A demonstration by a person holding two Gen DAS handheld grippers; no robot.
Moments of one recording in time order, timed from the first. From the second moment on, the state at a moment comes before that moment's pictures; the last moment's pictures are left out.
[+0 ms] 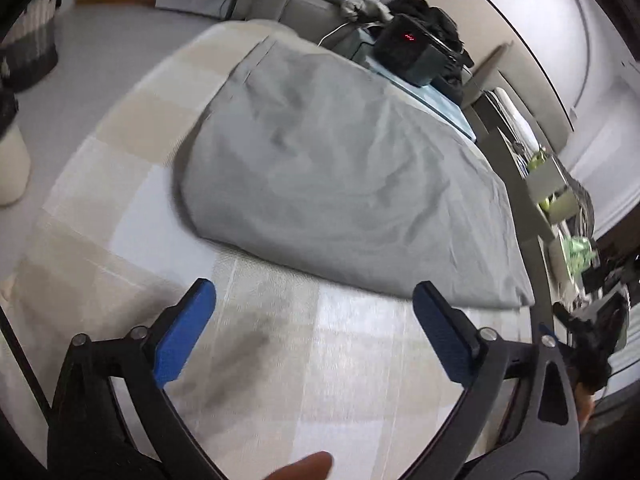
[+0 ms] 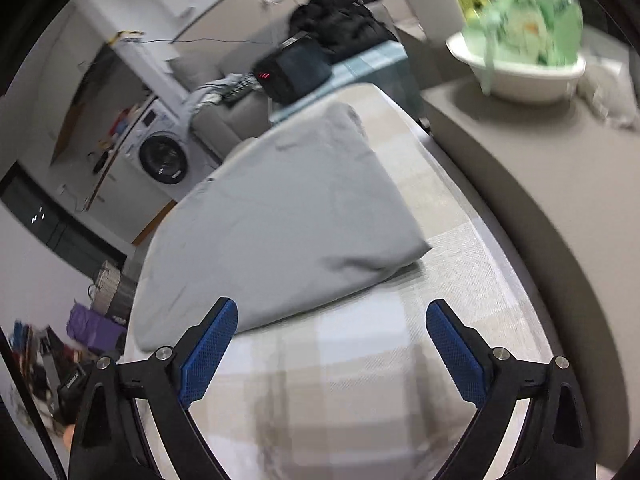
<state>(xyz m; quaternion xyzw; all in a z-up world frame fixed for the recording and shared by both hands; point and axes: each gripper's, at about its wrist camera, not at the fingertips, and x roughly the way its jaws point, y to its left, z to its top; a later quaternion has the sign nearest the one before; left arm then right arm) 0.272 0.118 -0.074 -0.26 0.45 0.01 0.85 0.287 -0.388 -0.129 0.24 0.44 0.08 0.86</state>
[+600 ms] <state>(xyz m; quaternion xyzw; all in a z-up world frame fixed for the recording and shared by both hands) 0.355 0.179 -0.132 -0.42 0.42 0.06 0.80 0.371 -0.404 -0.169 0.29 0.43 0.07 0.85</state>
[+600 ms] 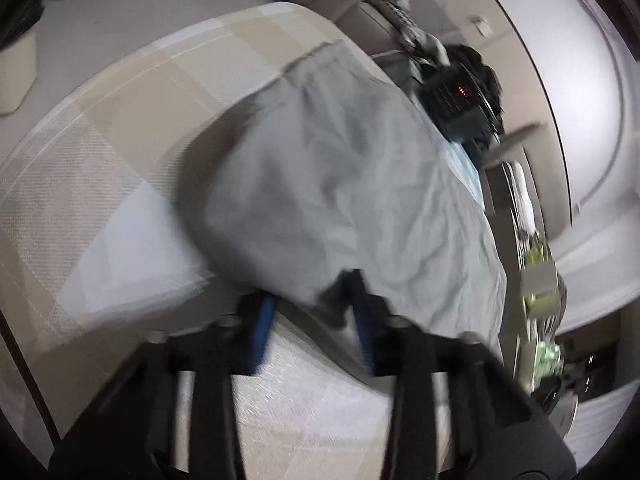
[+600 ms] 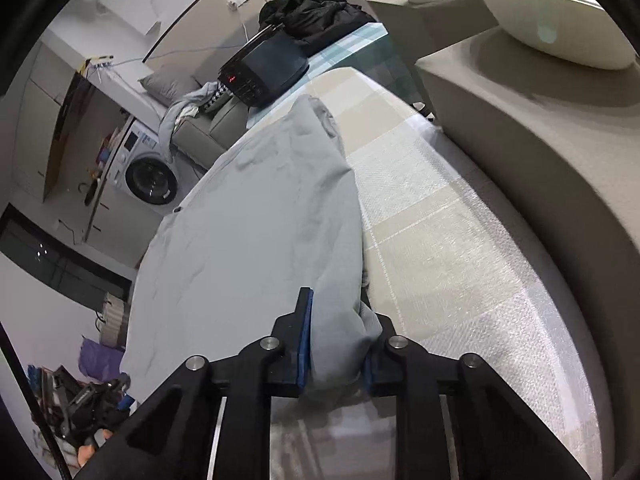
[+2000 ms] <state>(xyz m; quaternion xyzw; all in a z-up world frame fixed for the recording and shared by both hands) 0.175 0.157 -0.116 -0.31 0.43 0.02 0.85 0.140 -0.426 -0.173 0.29 0.42 0.09 0.86</state>
